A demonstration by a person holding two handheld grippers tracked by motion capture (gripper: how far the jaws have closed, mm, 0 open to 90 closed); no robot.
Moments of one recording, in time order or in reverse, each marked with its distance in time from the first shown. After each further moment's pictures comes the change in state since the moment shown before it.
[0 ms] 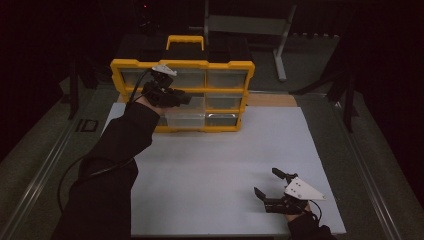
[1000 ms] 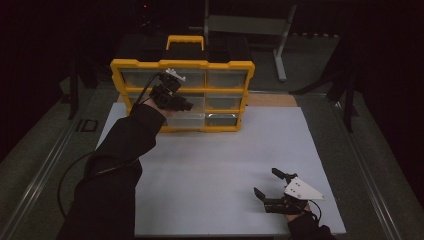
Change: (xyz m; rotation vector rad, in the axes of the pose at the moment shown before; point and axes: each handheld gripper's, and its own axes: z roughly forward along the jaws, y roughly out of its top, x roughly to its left) left arm -0.002 0.001 0.024 0.151 0.039 -0.013; right arm 0.000 0.000 0.000 0.005 0.004 0.003
